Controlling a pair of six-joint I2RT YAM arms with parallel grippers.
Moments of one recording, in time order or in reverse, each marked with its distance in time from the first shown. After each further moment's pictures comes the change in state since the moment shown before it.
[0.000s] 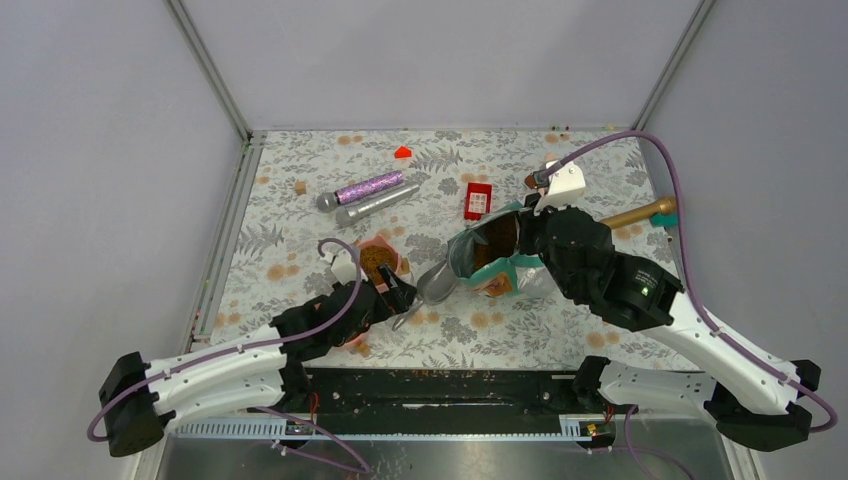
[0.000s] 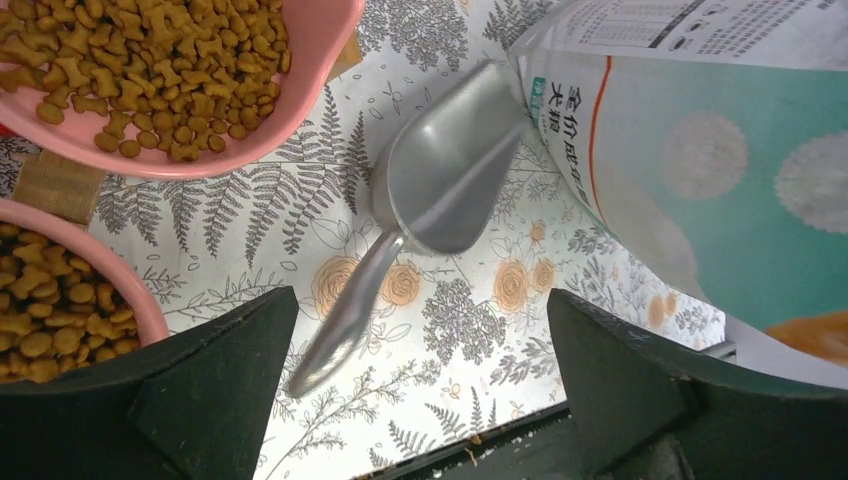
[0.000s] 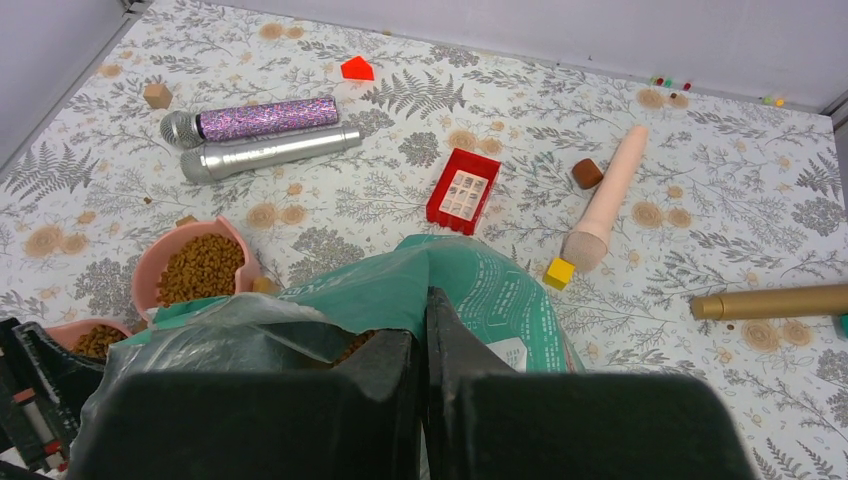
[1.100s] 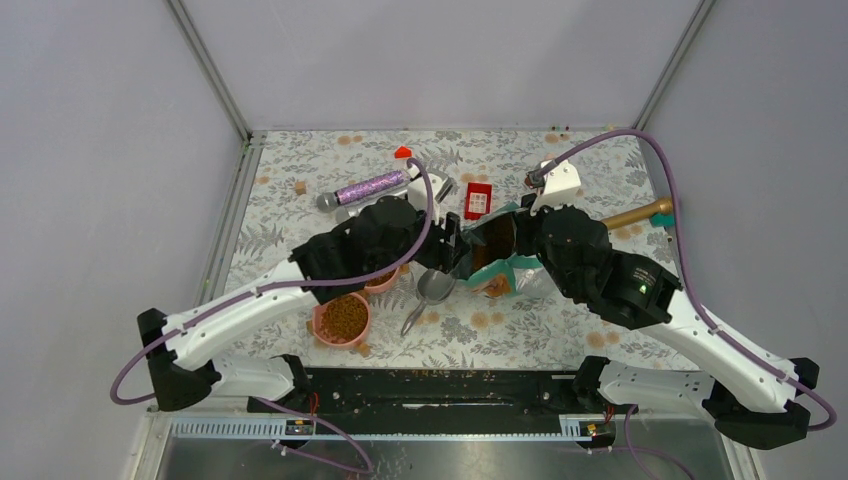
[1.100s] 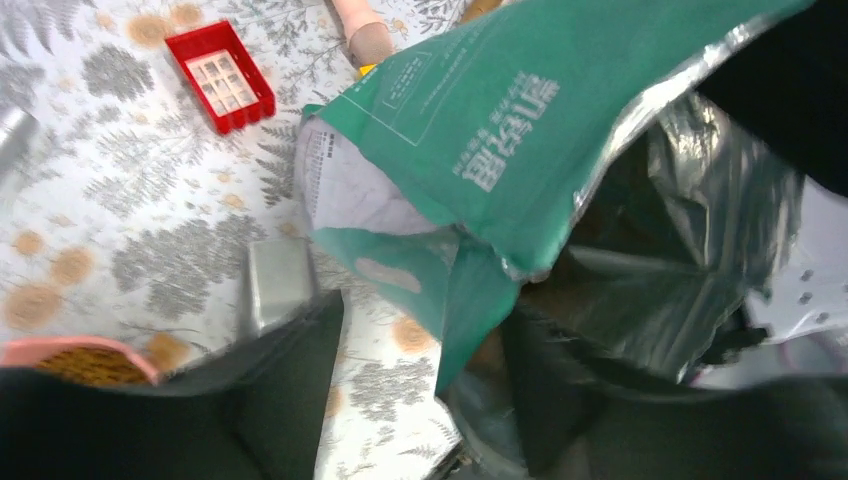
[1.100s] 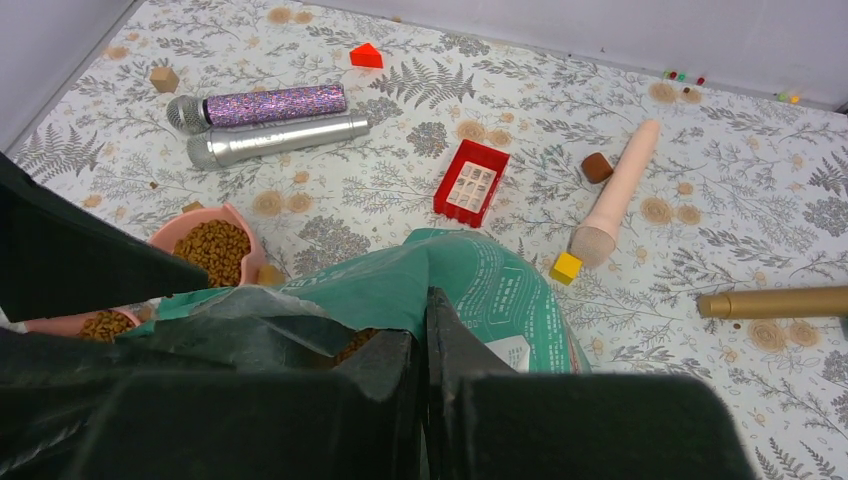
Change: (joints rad) left arm -0.013 0.373 0.811 -0.206 0.308 0.714; right arm 0.000 0.016 0.016 -0.025 -0.027 0.006
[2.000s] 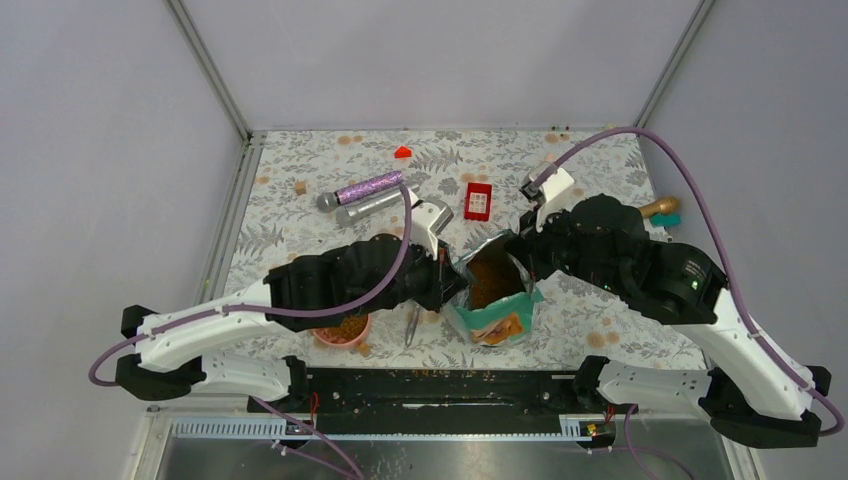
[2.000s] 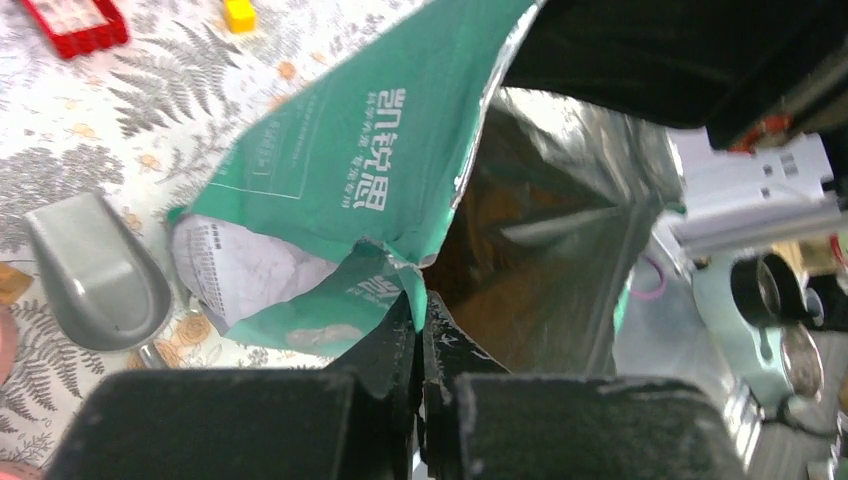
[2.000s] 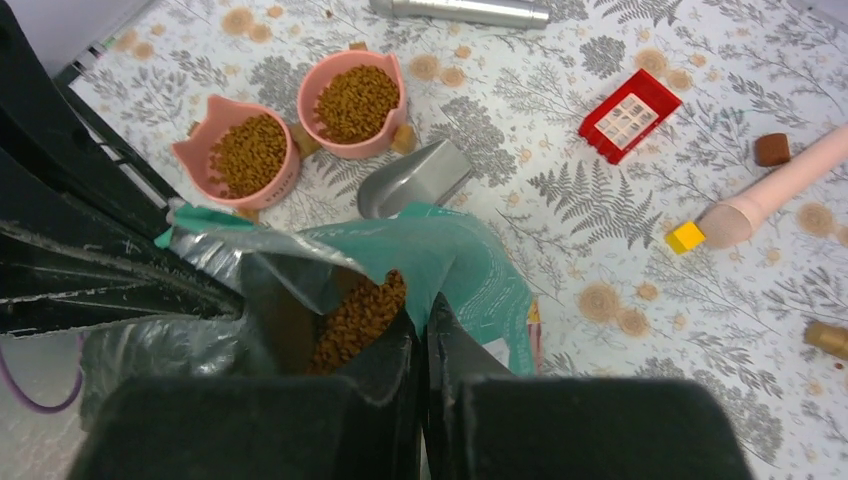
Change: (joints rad) left arm -0.274 -0.049 0.117 -0.192 -0.085 -0.206; right arm -0.019 0.015 0.245 -0.344 -0.497 -0.041
